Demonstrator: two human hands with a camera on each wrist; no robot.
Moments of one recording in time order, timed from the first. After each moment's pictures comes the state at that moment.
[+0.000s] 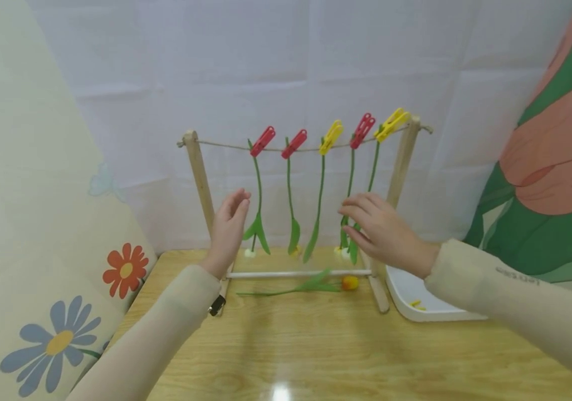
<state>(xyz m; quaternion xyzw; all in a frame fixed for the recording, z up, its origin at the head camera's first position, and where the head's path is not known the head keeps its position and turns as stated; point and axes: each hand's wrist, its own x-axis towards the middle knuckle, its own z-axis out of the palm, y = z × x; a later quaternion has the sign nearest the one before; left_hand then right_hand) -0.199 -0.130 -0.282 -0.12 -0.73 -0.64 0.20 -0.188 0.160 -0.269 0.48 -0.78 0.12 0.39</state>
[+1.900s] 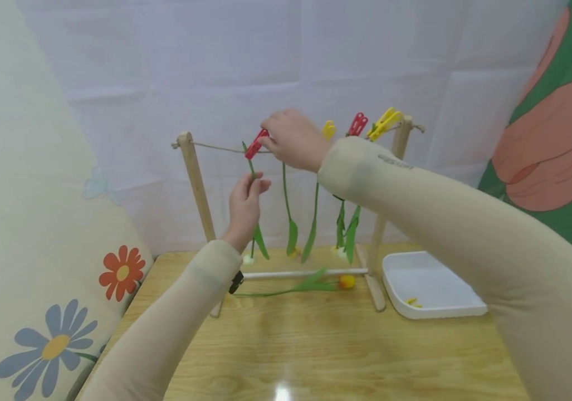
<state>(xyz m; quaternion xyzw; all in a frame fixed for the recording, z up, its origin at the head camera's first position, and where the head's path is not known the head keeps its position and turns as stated) -0.236 -0.099 -0.263 -0.12 -0.72 -0.64 0.24 -0.244 0.033 -0.128 0.35 -0.91 0.02 0.21</state>
